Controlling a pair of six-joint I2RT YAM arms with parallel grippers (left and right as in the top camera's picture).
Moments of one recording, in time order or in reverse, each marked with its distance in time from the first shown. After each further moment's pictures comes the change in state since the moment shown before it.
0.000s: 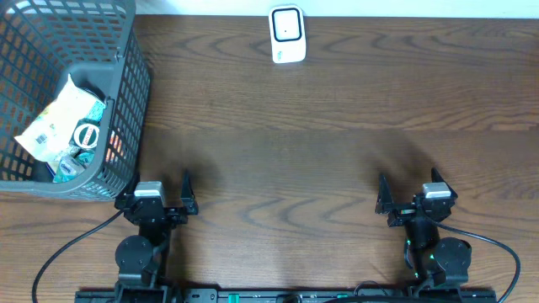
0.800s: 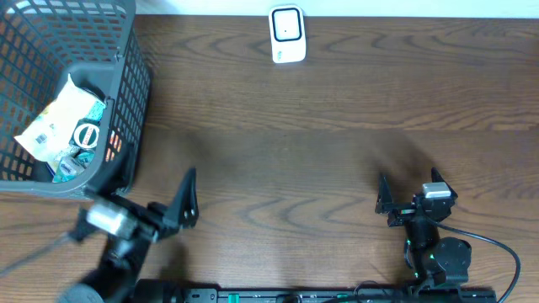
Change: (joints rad) left arm -0.003 0.222 0.502 0.212 0.388 -0.177; right arm 0.000 0.000 0.000 0.000 0.000 0.000
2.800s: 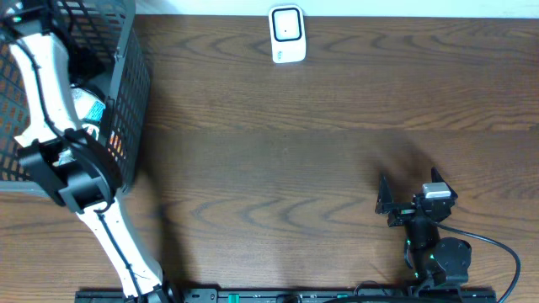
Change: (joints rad) left arm 0.414 2.115 1.843 -1.453 -0.598 -0.179; right arm 0.000 0.000 0.000 0.001 0.000 0.000
